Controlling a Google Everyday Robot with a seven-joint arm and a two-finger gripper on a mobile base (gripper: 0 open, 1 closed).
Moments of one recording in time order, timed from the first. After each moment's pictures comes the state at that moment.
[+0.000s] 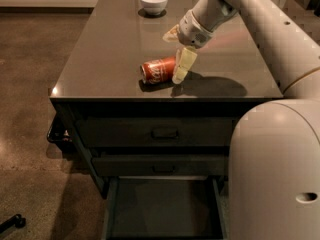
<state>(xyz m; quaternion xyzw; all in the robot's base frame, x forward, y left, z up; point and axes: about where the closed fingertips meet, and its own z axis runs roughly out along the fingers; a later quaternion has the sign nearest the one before) 0.696 -0.050 0.863 -0.73 0.62 0.16 0.26</state>
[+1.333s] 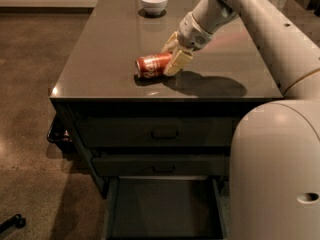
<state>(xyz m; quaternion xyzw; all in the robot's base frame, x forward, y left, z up) 0.693 -0.048 0.858 -0.72 0.62 0.17 0.26</state>
